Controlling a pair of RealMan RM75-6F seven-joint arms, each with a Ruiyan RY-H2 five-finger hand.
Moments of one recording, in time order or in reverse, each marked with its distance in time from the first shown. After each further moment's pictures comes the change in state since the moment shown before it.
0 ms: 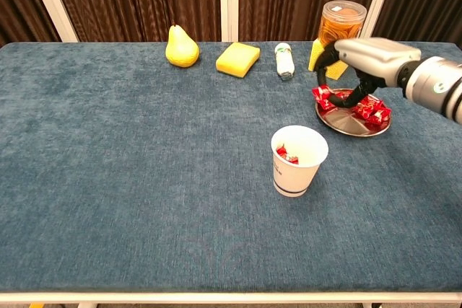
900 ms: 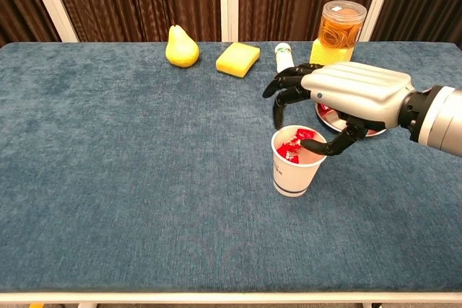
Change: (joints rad) left arm 0.009 -0.007 0.002 0.012 -0.006 0.005 -0.014; right arm -0.026 0.104 -0.129 -0.286 -0.224 0.055 -0.084
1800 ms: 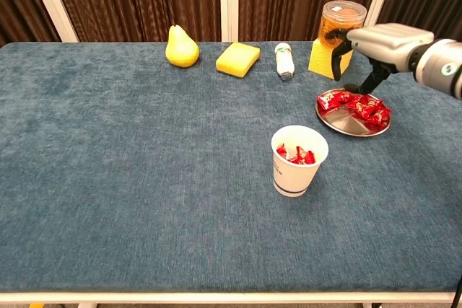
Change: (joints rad) left arm 0.003 0.000 0.003 0.001 0.007 0.006 -0.001; right arm 0.073 -0.125 0.168 0.414 0.376 -0.161 -0.075
